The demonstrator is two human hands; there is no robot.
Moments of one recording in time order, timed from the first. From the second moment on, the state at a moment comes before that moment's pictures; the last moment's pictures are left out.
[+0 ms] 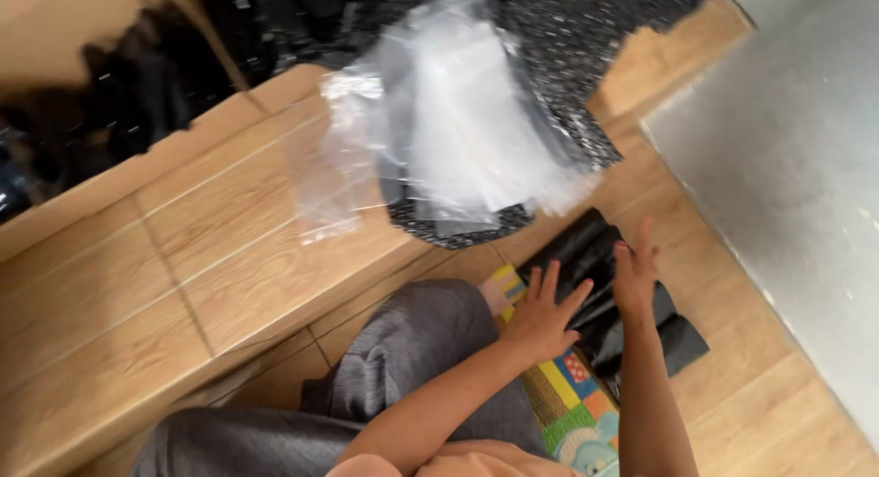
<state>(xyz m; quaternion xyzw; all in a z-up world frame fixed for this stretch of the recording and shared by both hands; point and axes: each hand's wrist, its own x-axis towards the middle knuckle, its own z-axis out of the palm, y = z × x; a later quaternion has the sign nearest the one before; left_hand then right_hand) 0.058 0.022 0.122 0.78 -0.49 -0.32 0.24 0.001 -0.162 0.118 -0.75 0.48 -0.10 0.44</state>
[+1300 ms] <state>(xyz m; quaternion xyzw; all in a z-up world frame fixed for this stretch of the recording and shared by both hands) 0.282 0.468 0.237 0.98 -0.05 0.09 0.15 0.281 0.293 0.263 -1.00 -0.08 0.02 0.05</state>
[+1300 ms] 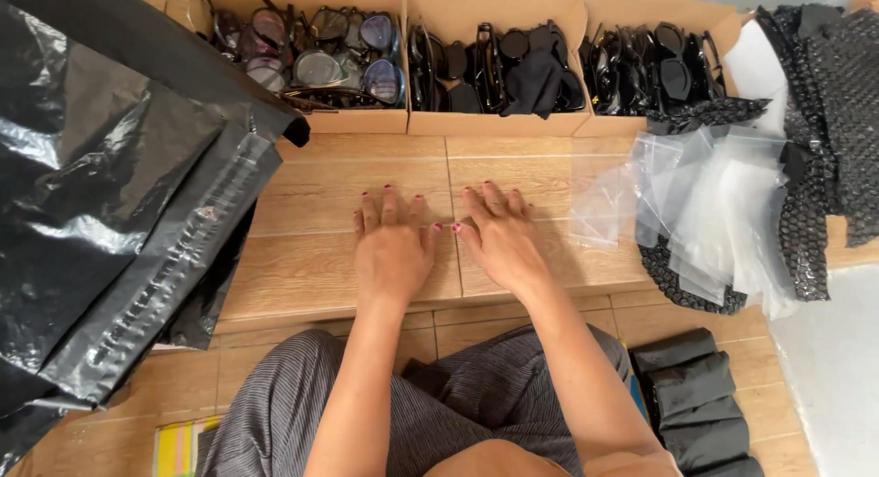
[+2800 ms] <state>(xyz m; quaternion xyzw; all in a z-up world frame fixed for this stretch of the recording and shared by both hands) 0.469 0.443 0.296 0.52 0.03 0.33 0.79 0.453 0.338 0.326 -0.95 -0.12 -0.10 0.28</state>
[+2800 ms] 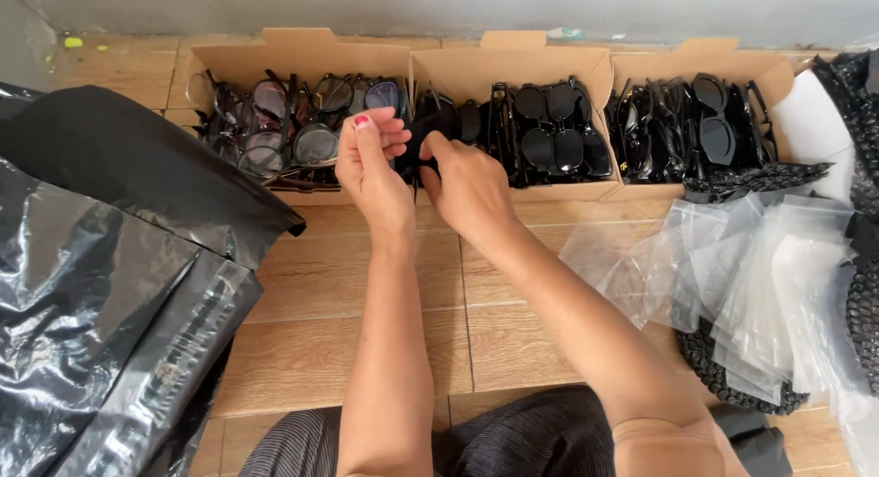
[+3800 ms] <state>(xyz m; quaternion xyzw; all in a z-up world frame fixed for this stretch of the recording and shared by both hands) 0.455 0.371 0.295 0.24 -0.06 -0.13 0.96 0.401 0.239 0.284 -0.74 -0.07 -0.24 0.62</state>
